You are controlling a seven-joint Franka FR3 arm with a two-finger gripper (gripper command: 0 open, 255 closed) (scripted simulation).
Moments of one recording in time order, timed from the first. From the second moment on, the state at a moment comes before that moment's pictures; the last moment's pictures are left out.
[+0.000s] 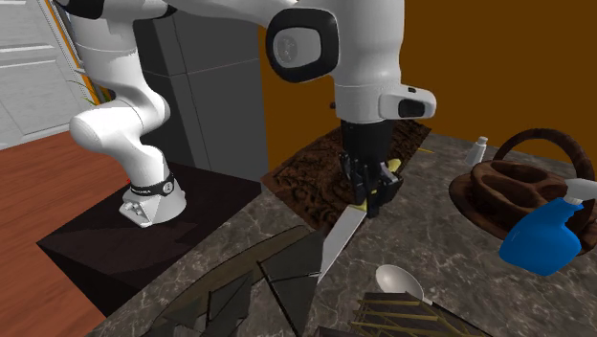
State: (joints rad) arm 0.00 0.23 -0.12 -1.76 0.00 2.16 -0.87
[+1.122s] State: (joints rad) arm 0.11 -0.34 -0.01 -2.41 -0.09 2.22 -0.61
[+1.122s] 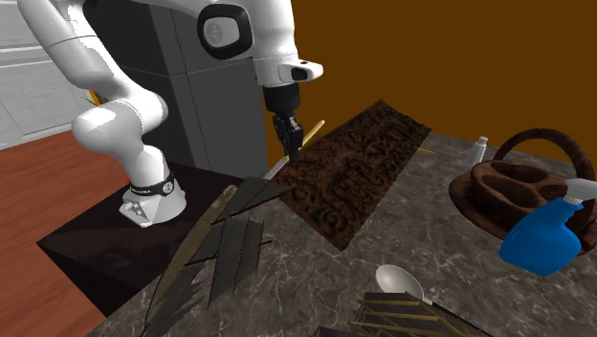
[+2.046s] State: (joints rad) arm 0.18 -0.61 0.10 -2.71 -0.04 2.25 -0.46
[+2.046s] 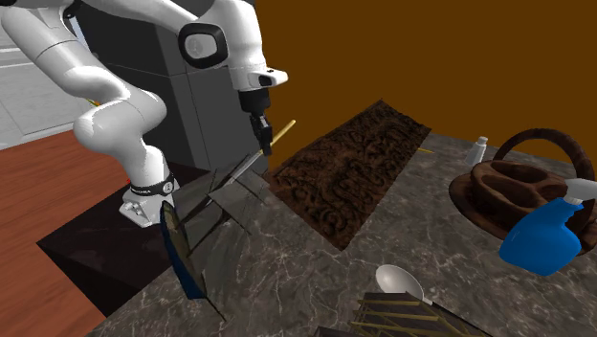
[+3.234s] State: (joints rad) arm 0.15 -0.42 0.13 -2.84 -0.07 2.56 -0.42
